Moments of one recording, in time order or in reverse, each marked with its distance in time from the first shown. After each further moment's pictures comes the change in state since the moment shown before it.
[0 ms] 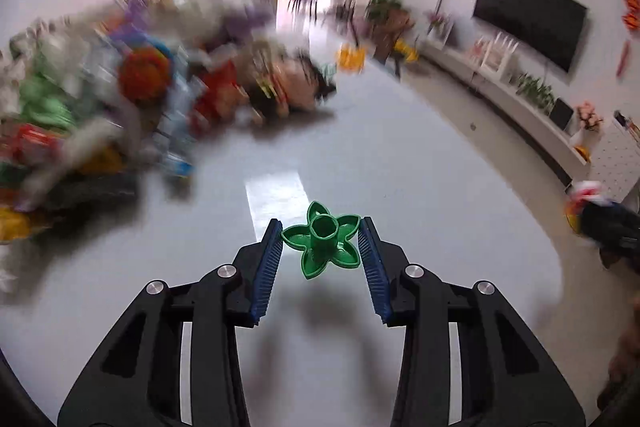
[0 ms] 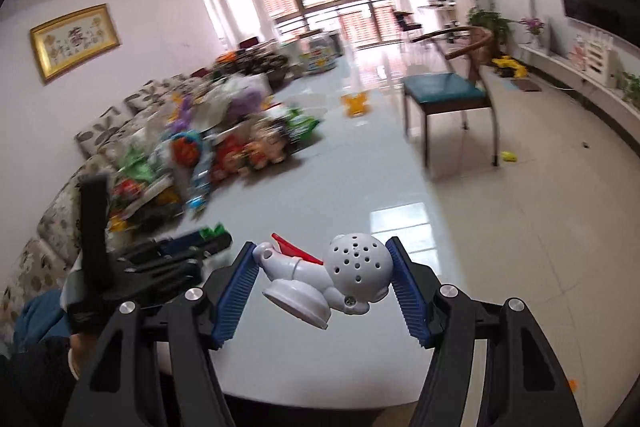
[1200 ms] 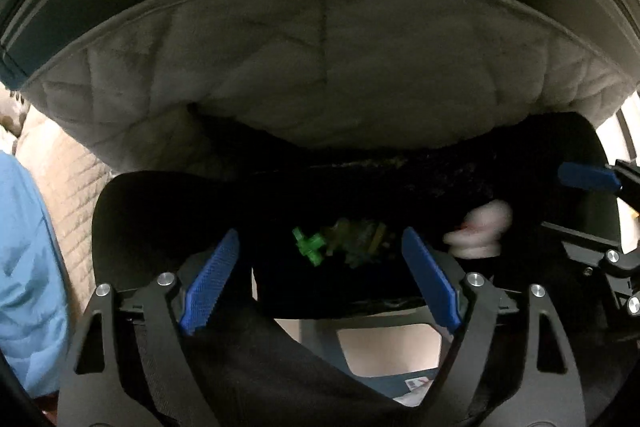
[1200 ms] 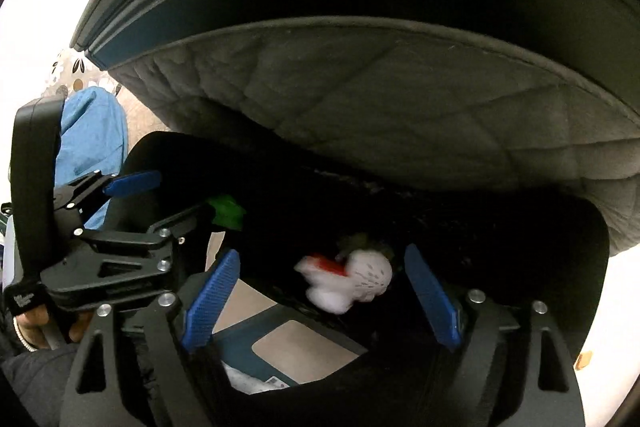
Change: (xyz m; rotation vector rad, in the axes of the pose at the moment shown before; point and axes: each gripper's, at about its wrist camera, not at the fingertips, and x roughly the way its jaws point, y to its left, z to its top) left arm -0.036 0.176 -0.270 -0.232 0.470 0.253; right arm 0.140 0.192 -0.242 -0.241 0.624 0.144
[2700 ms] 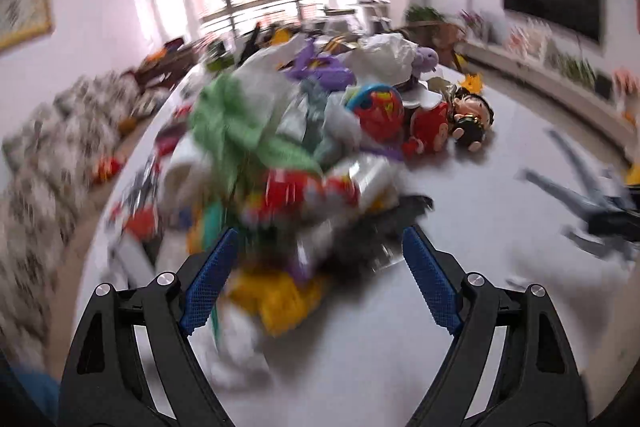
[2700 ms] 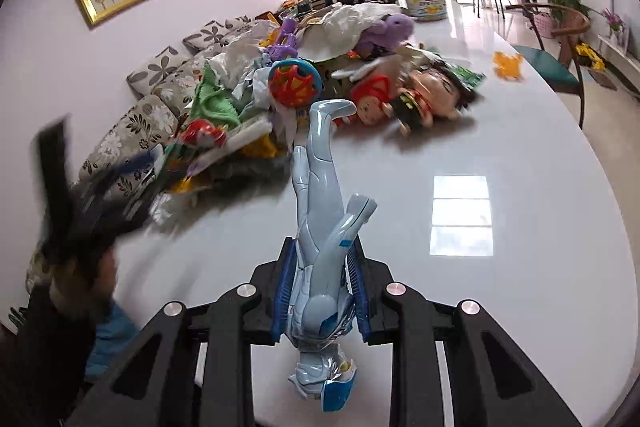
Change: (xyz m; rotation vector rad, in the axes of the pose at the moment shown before) left arm -0.142 -0.037 0.253 0.359 -0.564 0.013; right arm -0.194 -0.111 0.135 0.146 -0.449 0.028
